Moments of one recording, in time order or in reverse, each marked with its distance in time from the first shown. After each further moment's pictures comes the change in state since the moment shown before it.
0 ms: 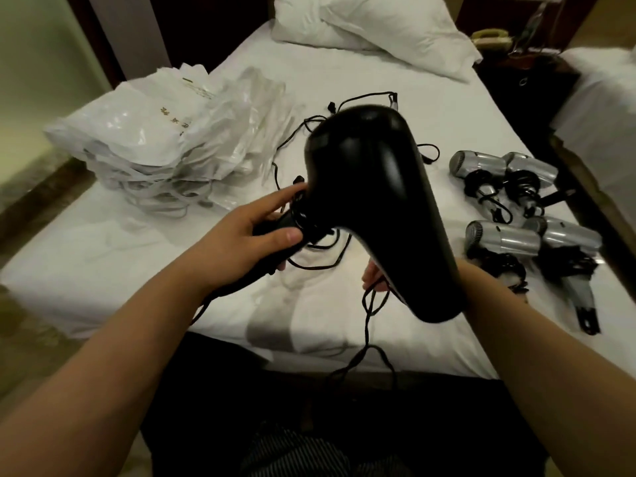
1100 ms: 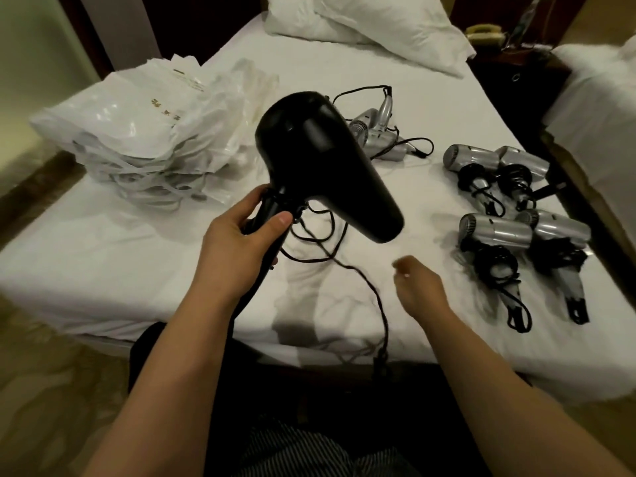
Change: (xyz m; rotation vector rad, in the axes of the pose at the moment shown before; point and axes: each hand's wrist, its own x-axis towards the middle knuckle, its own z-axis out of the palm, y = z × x) left_hand -0.011 -0.006 0.033 -0.022 0.564 -0.099; right_hand -0.003 0.039 0.041 -0.443 0.854 0.244
